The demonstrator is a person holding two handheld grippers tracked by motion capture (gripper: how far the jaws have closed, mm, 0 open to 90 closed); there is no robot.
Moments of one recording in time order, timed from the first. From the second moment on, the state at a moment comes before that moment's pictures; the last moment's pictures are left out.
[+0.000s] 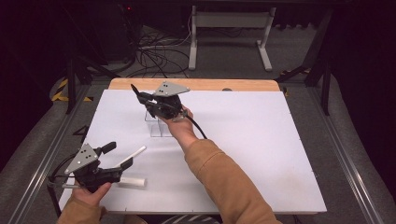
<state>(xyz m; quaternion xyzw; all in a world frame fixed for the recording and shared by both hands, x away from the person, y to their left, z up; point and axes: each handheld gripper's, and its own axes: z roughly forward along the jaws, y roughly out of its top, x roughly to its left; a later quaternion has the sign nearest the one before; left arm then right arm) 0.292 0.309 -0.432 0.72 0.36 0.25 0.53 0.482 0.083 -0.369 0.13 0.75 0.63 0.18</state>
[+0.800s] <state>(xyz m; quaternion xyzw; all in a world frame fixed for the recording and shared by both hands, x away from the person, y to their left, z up) 0.292 0.309 -0.433 0.73 0.36 0.25 0.53 0.487 0.080 -0.387 0.14 0.77 0.60 0.16</state>
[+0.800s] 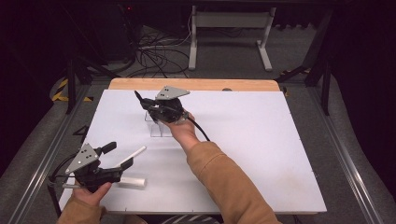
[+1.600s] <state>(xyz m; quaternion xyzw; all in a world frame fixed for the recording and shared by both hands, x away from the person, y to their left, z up) 0.295 0.305 -0.431 0.73 0.36 0.25 0.53 0.475 0.033 -0.362 0.17 0.77 0.59 0.17</state>
